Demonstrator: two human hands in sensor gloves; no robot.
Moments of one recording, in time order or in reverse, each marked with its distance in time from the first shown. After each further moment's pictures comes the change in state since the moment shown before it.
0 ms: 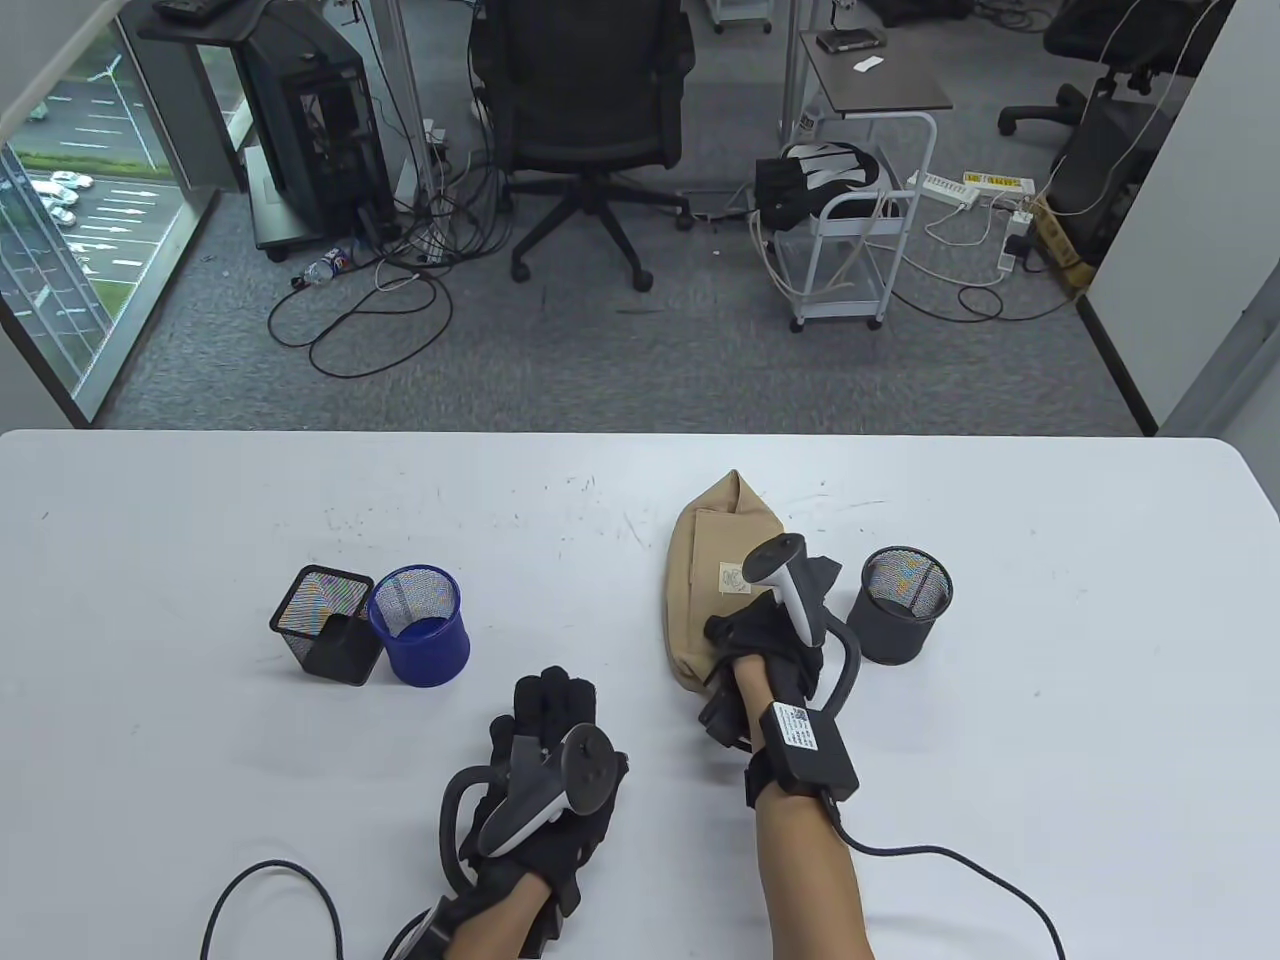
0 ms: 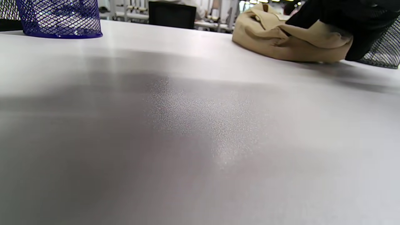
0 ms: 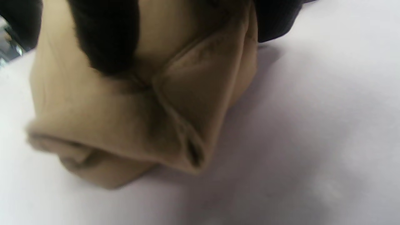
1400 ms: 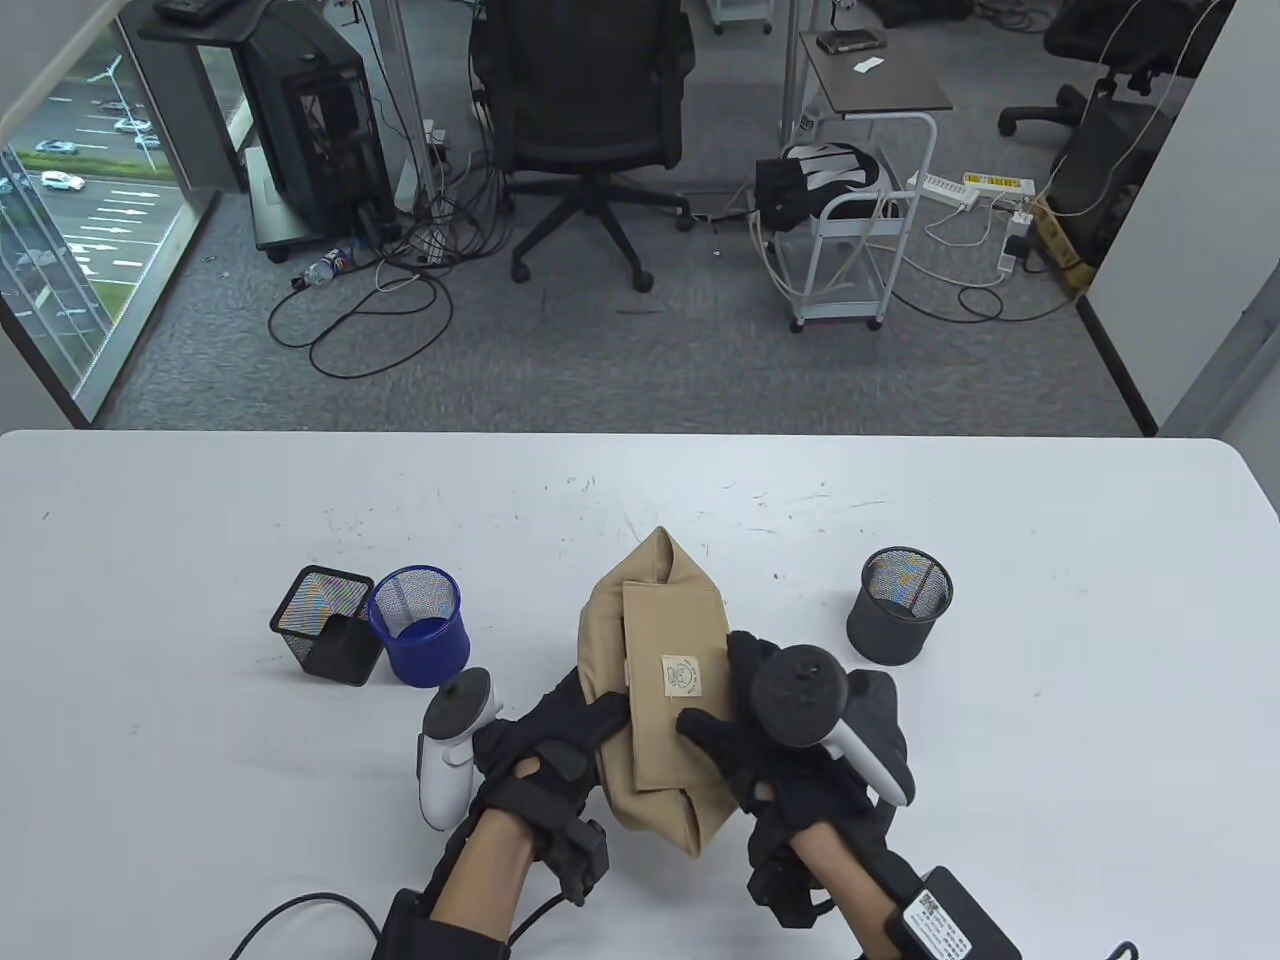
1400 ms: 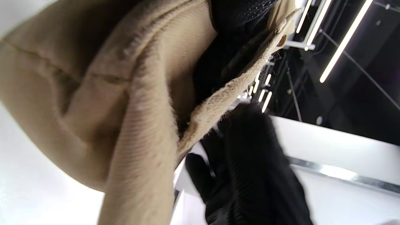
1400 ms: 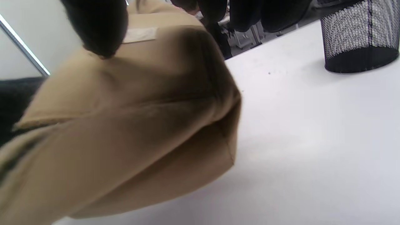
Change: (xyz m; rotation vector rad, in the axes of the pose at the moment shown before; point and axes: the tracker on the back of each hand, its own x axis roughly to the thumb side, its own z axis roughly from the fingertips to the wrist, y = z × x) left_hand -0.025 0.021 -0.016 -0.287 -0.207 1.552; right_hand -0.039 -0.038 0.197 -0.035 -0.705 0.175
